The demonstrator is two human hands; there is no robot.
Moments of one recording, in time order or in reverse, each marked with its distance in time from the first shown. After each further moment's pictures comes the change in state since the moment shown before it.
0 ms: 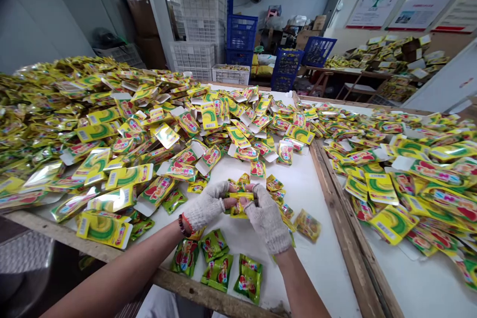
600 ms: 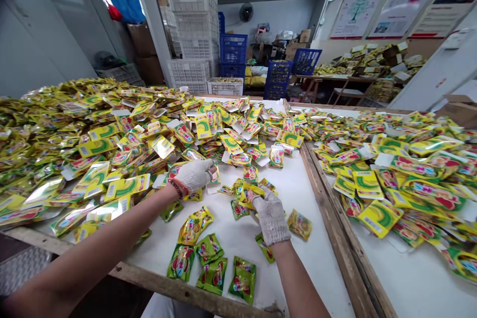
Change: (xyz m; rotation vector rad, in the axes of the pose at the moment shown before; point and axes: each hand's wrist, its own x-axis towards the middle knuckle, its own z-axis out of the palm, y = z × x) left_hand 0.055 0.070 -0.057 1.402 0.123 -0.111; right_hand 0.005 0.000 -0.012 0.569 0.156 0.273
